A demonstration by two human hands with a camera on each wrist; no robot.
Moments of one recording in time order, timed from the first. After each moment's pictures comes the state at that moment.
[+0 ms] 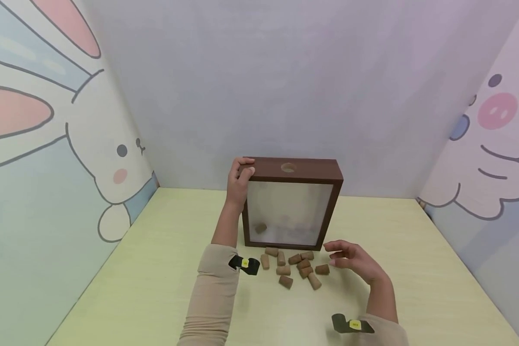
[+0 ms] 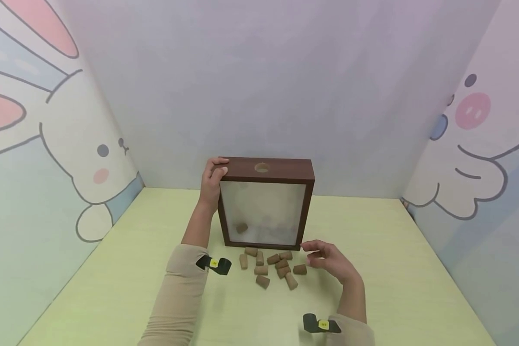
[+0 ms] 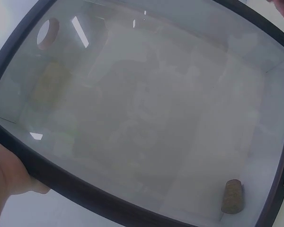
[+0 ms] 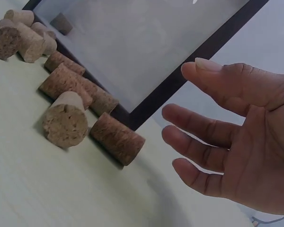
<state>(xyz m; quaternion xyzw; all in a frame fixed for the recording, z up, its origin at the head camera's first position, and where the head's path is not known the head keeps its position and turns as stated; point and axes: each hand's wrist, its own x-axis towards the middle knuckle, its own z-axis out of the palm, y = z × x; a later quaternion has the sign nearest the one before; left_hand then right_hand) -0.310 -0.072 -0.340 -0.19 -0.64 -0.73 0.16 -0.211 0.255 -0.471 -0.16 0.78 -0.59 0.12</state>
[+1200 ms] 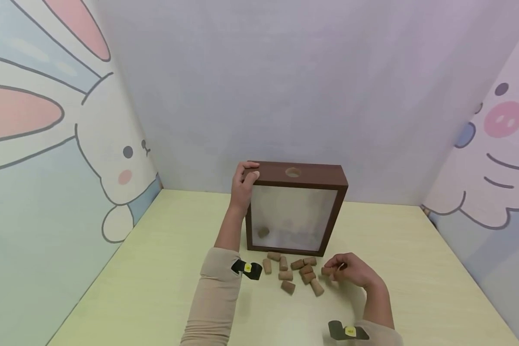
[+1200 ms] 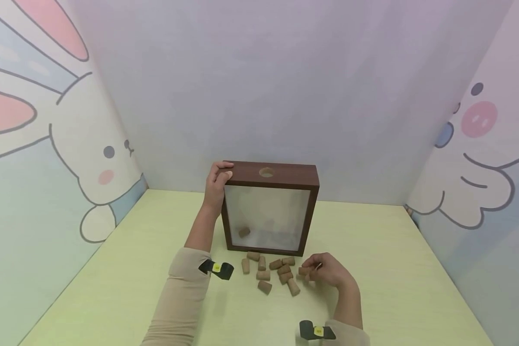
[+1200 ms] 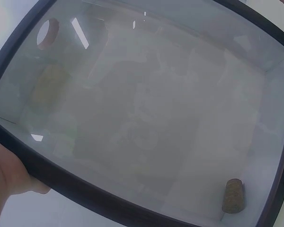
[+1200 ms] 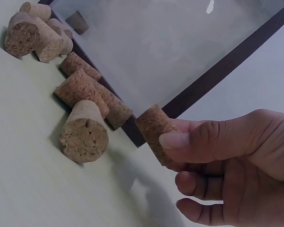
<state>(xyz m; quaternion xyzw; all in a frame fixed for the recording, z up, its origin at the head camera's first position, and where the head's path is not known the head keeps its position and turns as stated) -0.310 -0.068 -0.347 -0.19 -0.65 -0.72 0.17 -0.206 0.240 -0.468 -0.15 0.87 -0.46 0.13</state>
